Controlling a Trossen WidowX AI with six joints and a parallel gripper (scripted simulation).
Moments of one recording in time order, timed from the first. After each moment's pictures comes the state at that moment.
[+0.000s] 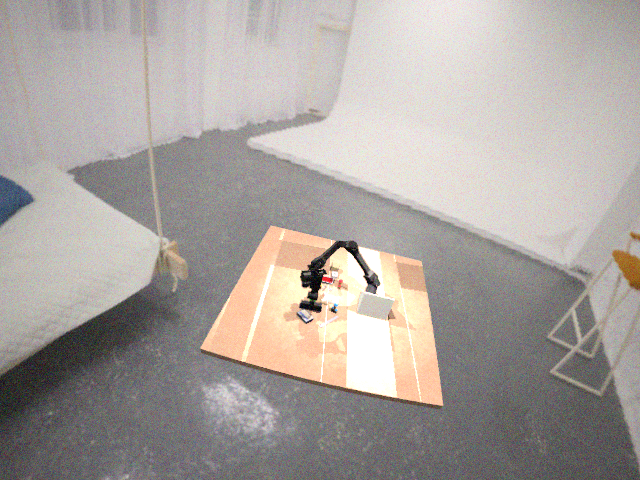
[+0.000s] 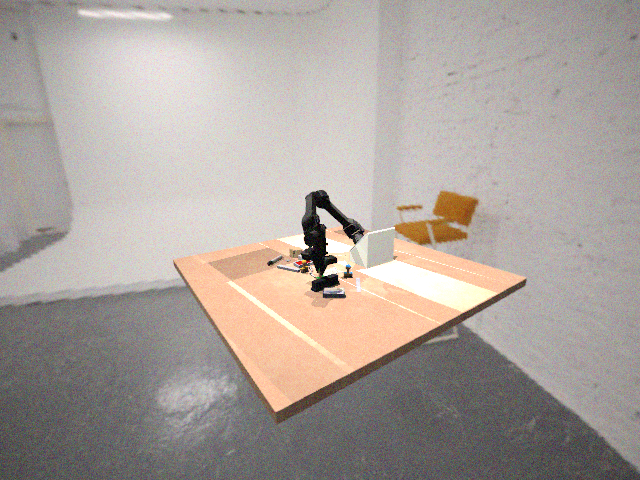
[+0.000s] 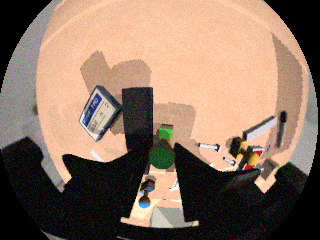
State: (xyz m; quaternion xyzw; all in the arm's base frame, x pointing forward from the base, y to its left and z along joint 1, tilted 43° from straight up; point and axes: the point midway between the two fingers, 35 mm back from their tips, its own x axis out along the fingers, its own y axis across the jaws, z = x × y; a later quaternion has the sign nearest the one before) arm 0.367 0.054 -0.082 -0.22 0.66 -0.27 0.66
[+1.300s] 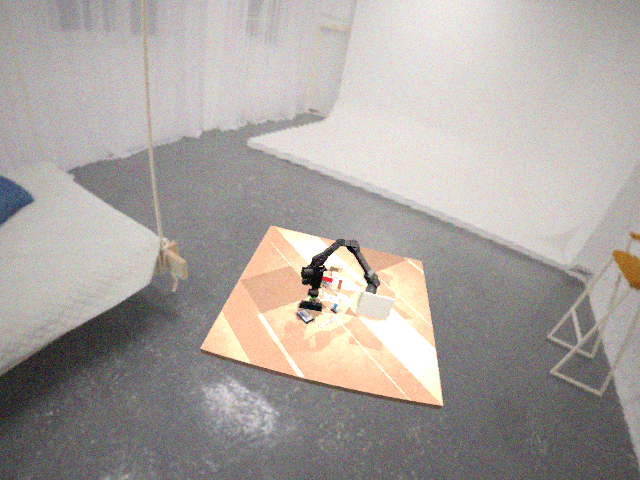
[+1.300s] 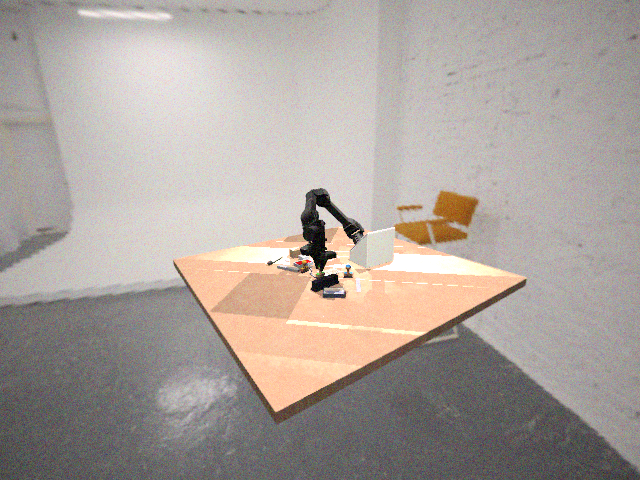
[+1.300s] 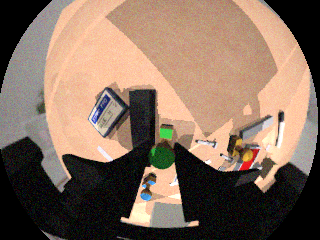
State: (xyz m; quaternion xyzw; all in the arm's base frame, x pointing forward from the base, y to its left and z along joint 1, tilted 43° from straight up) arm 0.369 0.065 -0.067 -0.21 0.67 -0.26 0.67
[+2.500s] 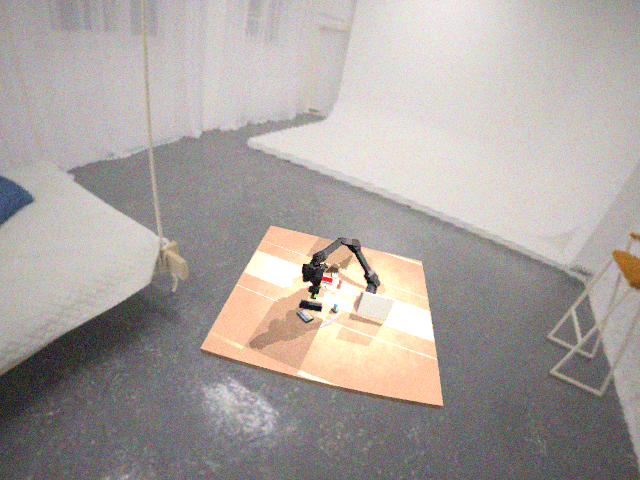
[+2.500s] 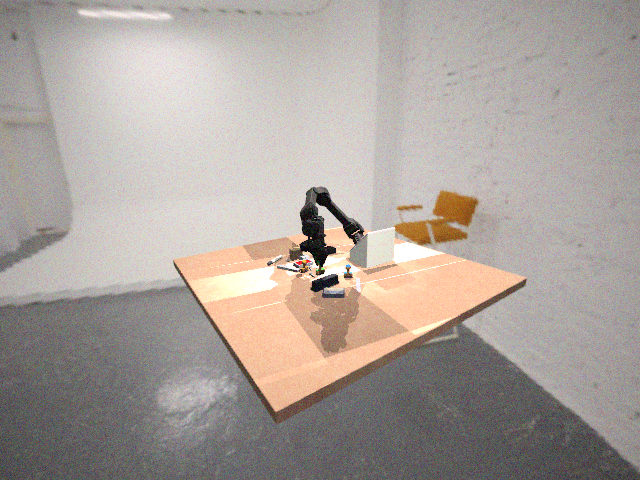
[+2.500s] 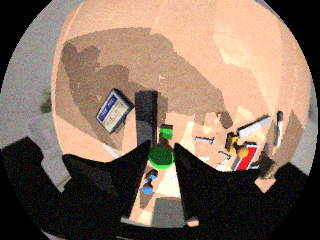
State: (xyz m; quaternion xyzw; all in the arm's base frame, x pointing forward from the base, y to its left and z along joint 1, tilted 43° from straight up) arm 0.370 0.076 -0.052 -0.20 0.67 -0.25 0.67
